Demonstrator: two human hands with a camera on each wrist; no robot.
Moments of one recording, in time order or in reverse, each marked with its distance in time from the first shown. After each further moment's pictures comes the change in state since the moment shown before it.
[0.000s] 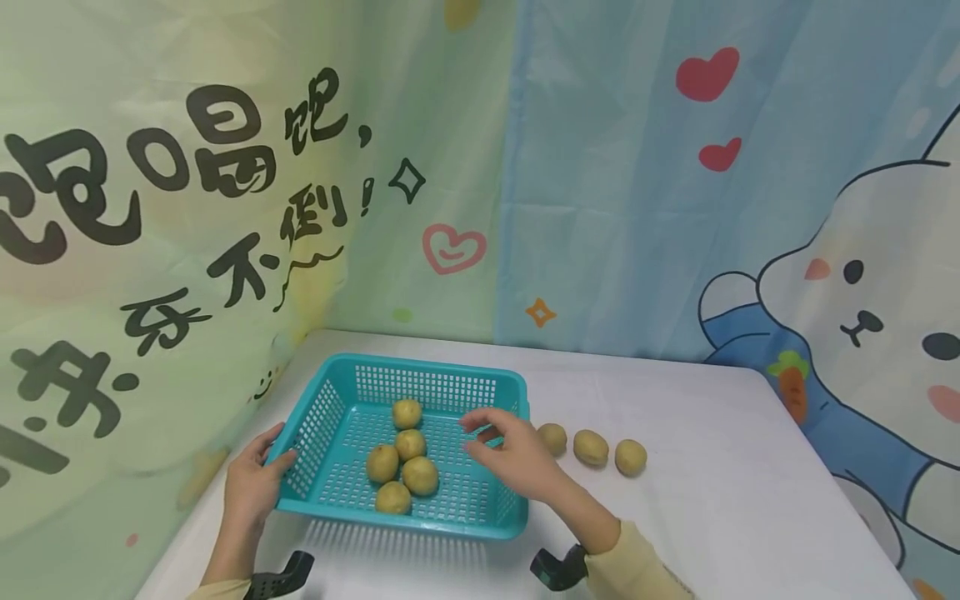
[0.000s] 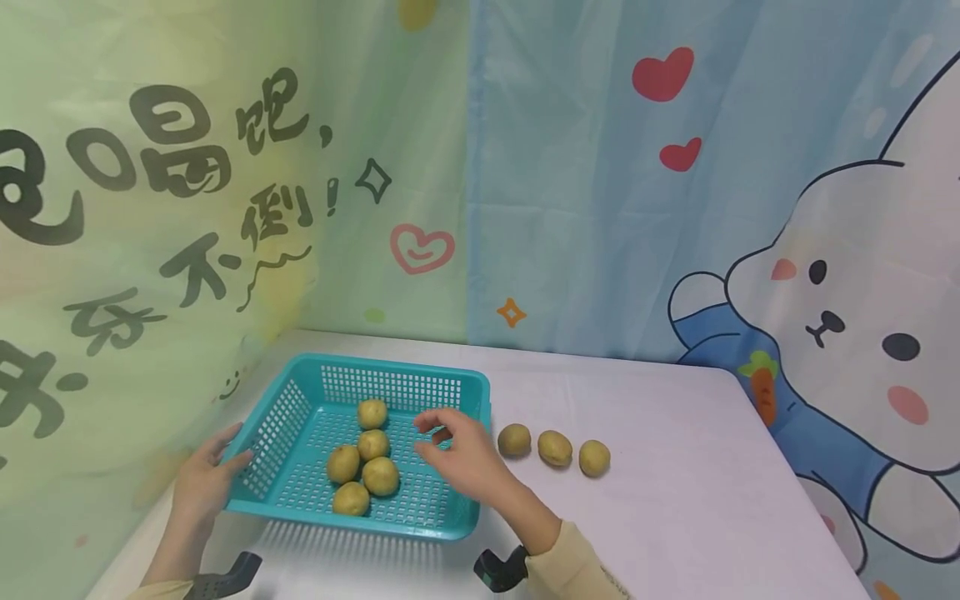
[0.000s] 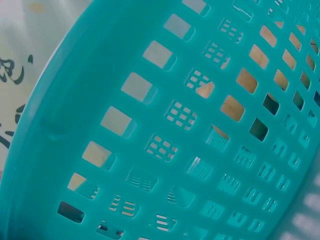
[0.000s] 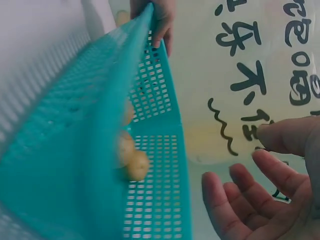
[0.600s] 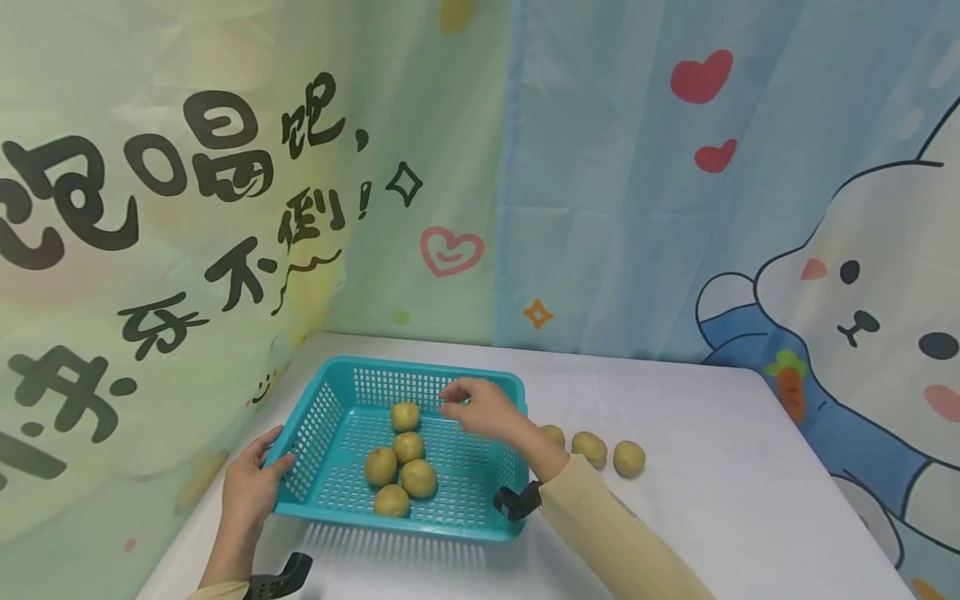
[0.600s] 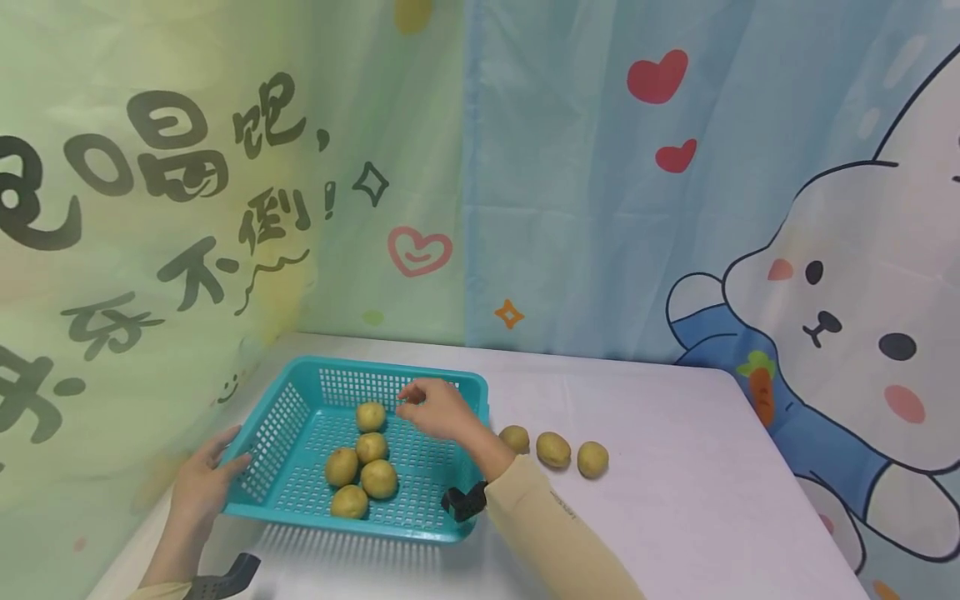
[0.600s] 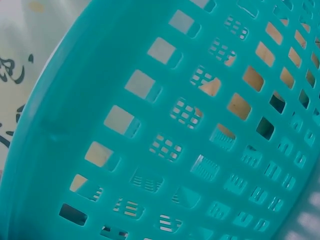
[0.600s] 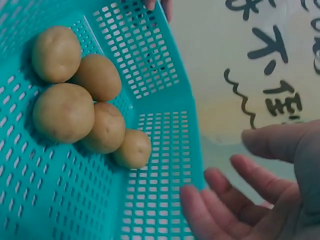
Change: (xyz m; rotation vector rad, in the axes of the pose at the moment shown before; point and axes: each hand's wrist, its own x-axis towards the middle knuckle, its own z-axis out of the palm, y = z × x) left_hand 0.003 -0.002 0.002 0.019 -0.003 -0.001; right_hand 0.070 0.001 0.004 0.007 -0.164 0.154
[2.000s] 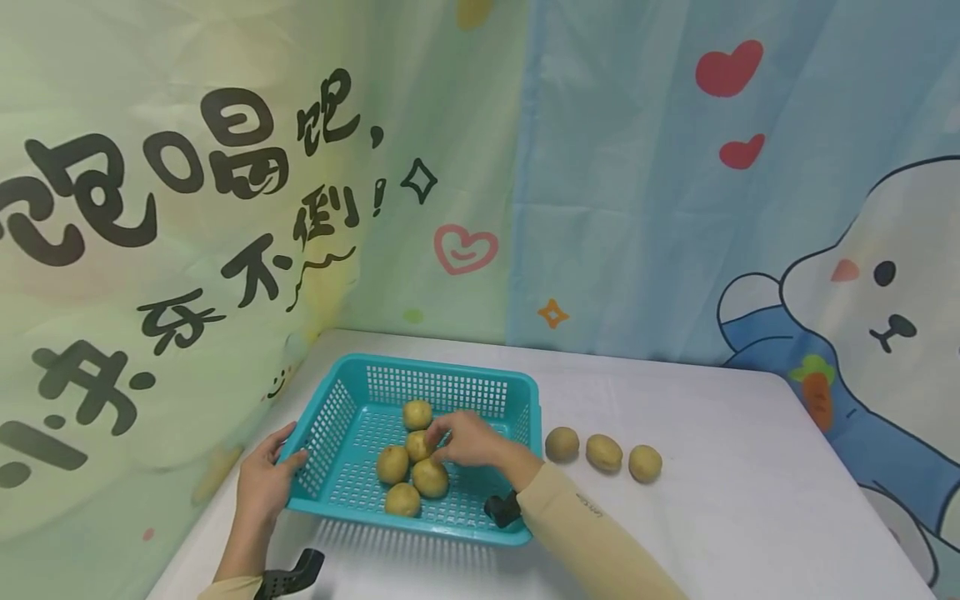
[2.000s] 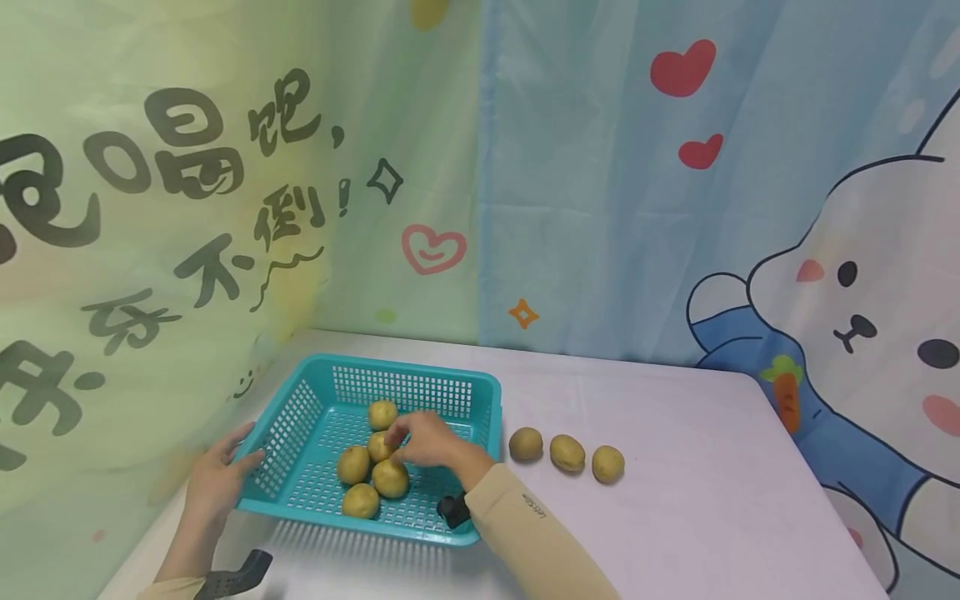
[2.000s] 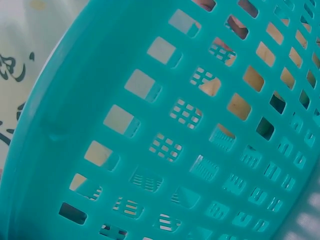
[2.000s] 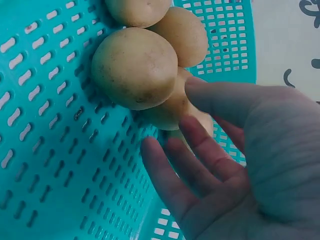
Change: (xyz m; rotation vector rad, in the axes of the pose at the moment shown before) left_hand 0.000 0.000 -0.002 -0.006 0.024 0.016; right_hand 0.033 0.039 0.054 -0.219 -0.203 -0.106
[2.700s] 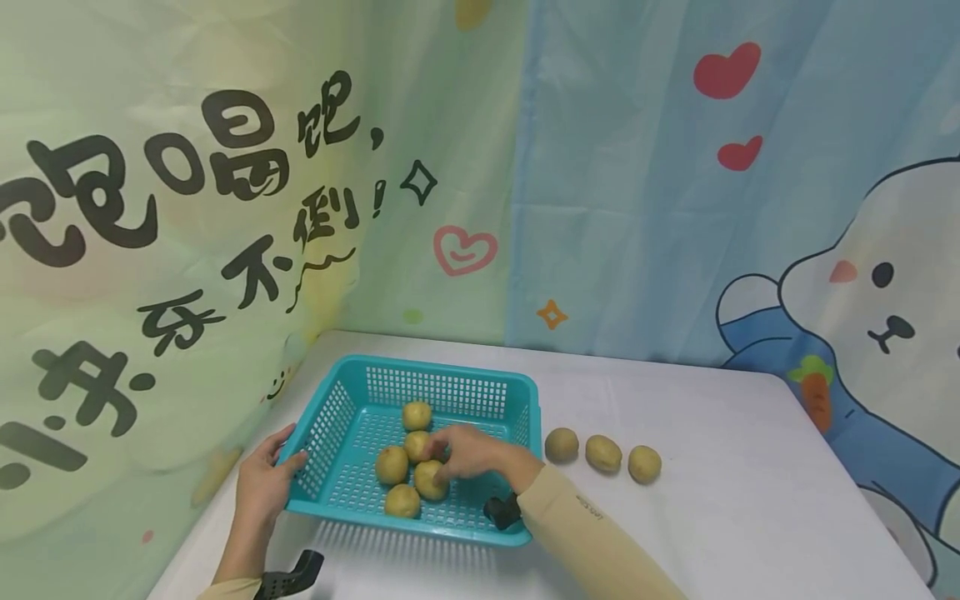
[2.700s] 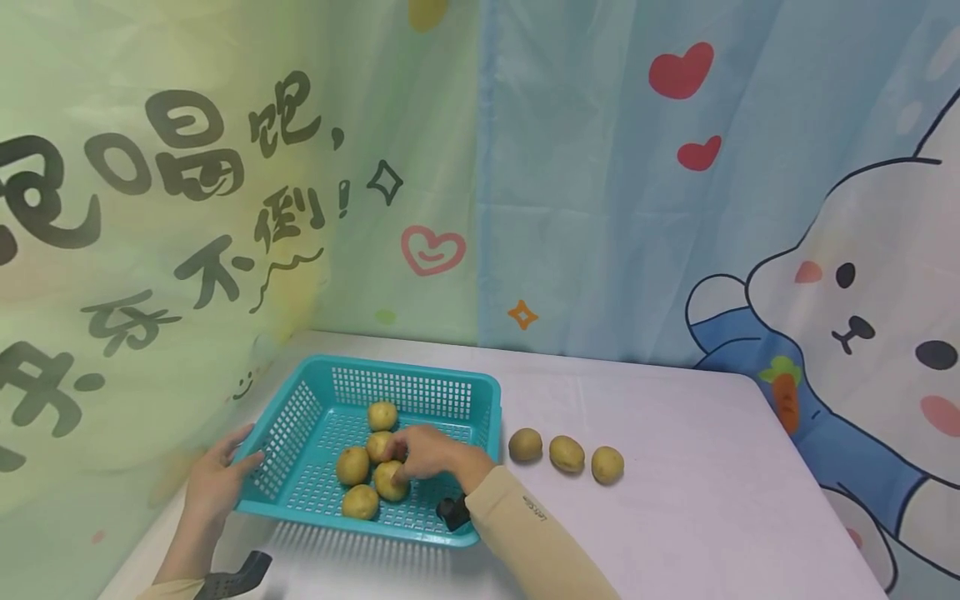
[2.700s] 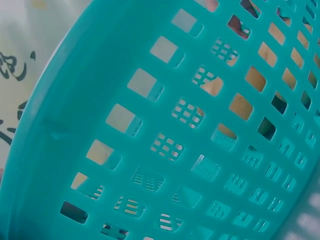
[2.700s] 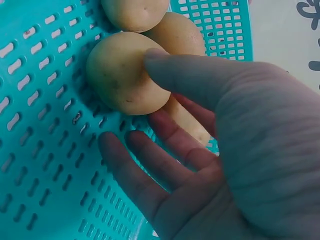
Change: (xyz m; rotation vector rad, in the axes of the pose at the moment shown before) left_hand 0.003 -0.005 0.001 -0.010 -0.011 -0.024; right_hand -0.003 0.008 0.003 -0.045 -0.150 -0.010
